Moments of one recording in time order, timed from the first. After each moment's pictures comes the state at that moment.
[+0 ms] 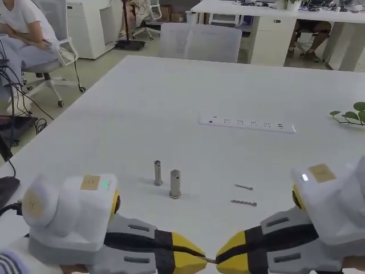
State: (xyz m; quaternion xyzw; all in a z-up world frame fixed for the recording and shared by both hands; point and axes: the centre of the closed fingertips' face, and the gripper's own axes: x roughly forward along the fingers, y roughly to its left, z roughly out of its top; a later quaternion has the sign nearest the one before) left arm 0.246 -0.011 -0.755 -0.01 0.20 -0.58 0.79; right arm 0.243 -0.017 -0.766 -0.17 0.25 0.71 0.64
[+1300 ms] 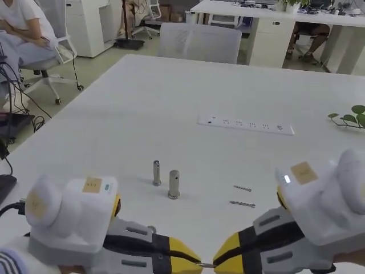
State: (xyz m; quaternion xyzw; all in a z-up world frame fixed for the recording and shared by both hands) left arm 0.246 -0.008 -0.765 -0.01 0.21 -0.58 0.79; right arm 0.244 -0.014 -0.771 -0.24 0.26 0.71 0.61
